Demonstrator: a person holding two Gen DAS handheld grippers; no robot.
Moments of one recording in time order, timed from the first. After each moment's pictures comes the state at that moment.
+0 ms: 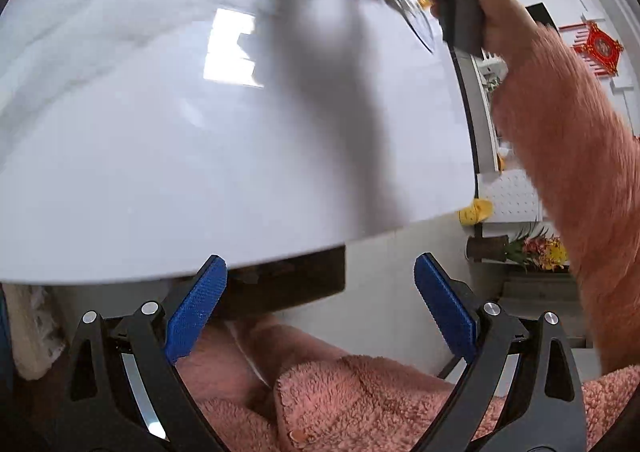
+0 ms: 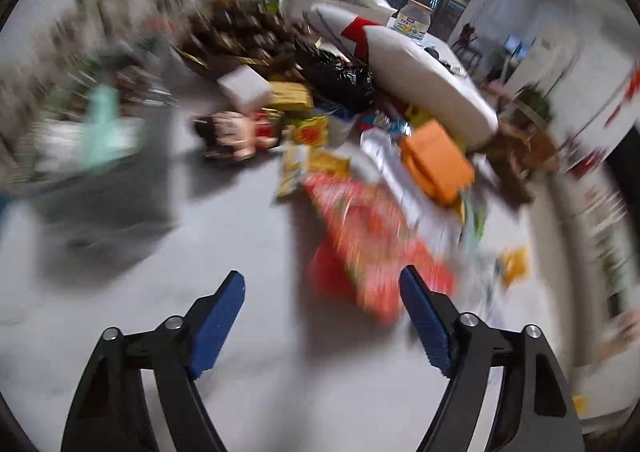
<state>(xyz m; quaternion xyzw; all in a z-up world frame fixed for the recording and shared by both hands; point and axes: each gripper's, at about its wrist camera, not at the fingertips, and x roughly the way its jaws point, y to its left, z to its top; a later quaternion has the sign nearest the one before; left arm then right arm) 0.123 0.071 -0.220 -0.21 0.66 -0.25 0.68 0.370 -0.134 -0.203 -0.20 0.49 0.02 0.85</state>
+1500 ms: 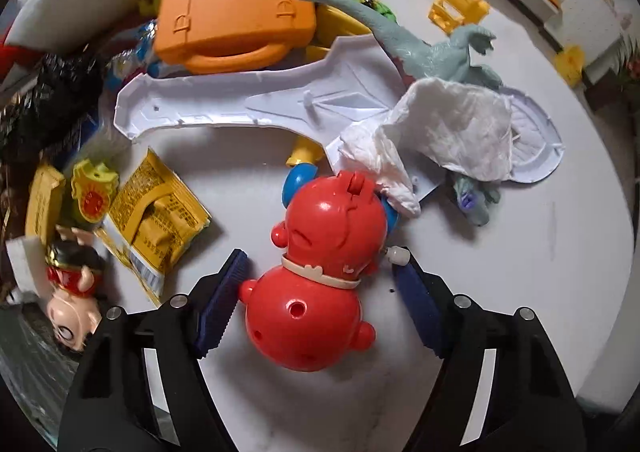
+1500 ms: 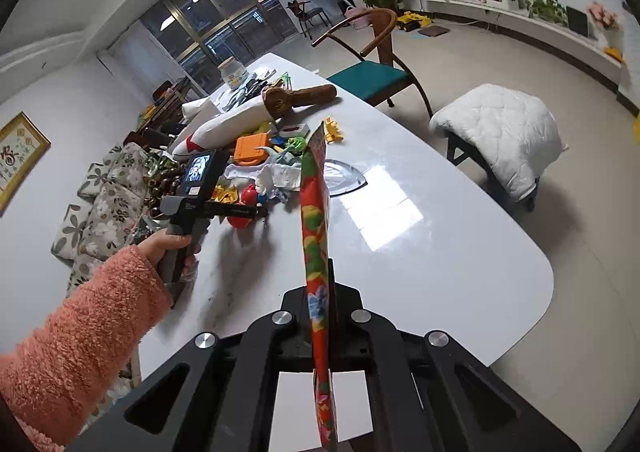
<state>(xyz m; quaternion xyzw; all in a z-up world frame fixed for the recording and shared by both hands) 0.480 -0.186 -0.241 0.23 0.59 -0.32 0.70 0.050 -0.374 -0.088 0.28 0.41 -0.08 0.86</state>
